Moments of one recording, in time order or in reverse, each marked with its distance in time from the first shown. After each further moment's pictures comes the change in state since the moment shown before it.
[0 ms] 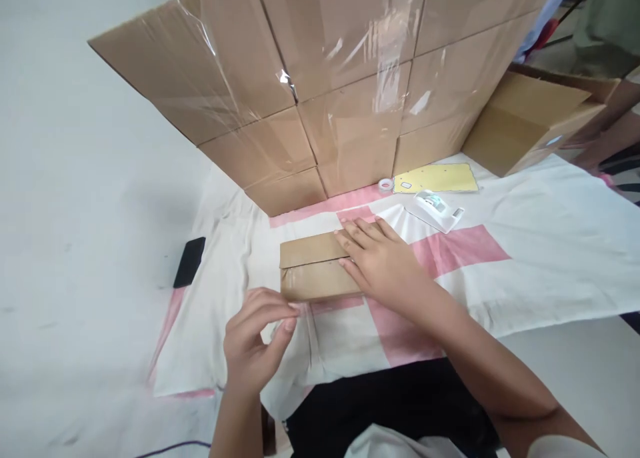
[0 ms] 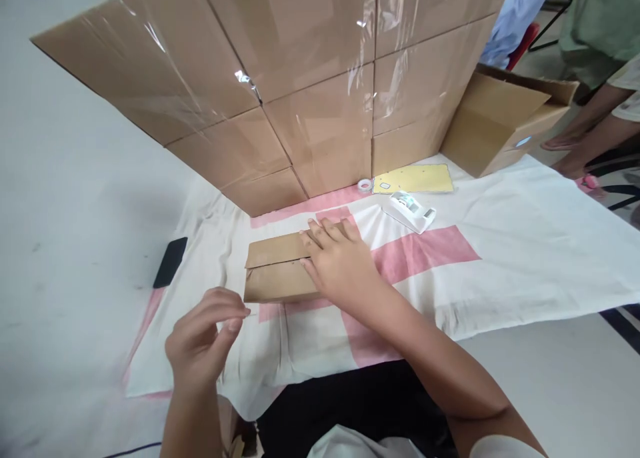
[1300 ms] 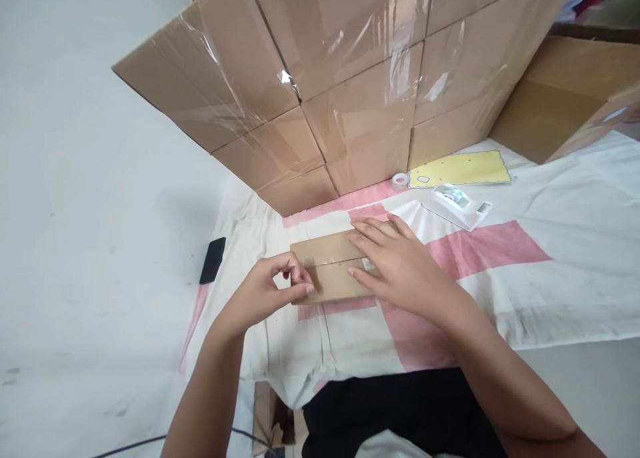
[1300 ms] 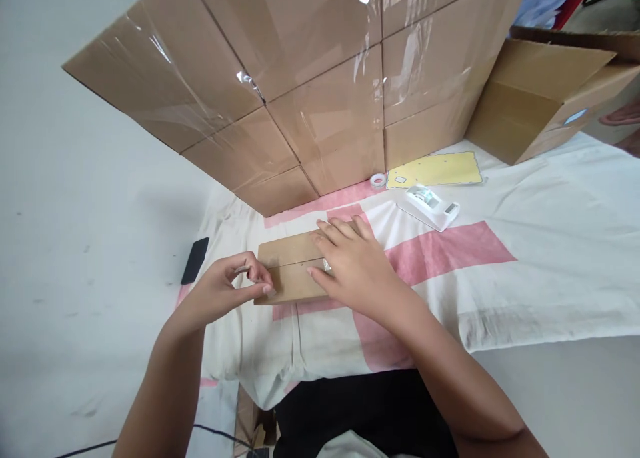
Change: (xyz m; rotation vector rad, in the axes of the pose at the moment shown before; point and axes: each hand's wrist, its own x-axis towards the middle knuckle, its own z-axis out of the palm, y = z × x) left_hand 0.075 -0.015 -0.017 -0.163 -0.530 -0.727; right_hand -0.005 0.011 -0.003 0.214 0.076 -0.015
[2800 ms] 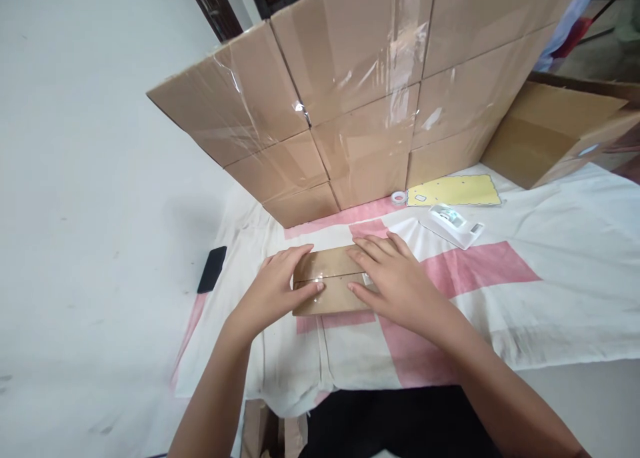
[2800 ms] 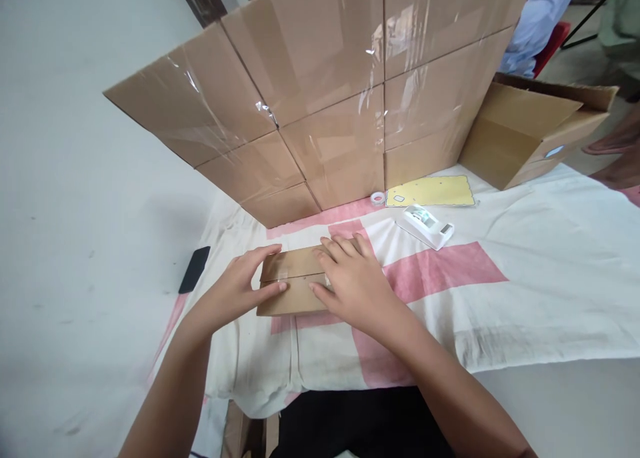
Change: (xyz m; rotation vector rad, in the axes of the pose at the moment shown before) left_hand 0.014 0.001 -0.001 0.577 0.116 0.121; right_hand 0.000 -0.003 0.001 -0.027 0.010 -0.007
